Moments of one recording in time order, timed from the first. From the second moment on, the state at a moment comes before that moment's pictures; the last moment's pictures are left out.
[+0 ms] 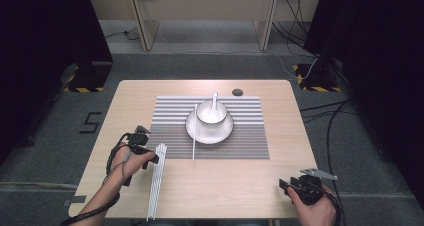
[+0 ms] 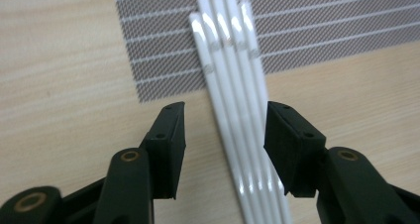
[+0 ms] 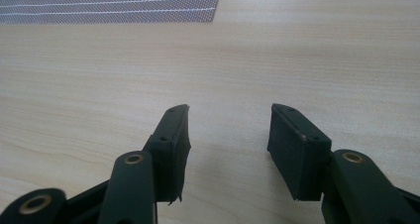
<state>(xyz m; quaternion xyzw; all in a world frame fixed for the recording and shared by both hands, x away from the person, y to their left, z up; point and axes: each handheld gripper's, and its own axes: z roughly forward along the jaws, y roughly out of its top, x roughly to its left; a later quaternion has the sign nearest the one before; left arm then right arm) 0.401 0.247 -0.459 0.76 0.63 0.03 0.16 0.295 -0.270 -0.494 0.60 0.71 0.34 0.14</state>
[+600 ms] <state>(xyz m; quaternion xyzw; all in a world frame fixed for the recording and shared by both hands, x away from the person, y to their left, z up) 0.400 0.242 -0.473 0.77 0.62 0.03 0.14 0.294 -0.271 -0.494 0.60 0.71 0.34 0.14</state>
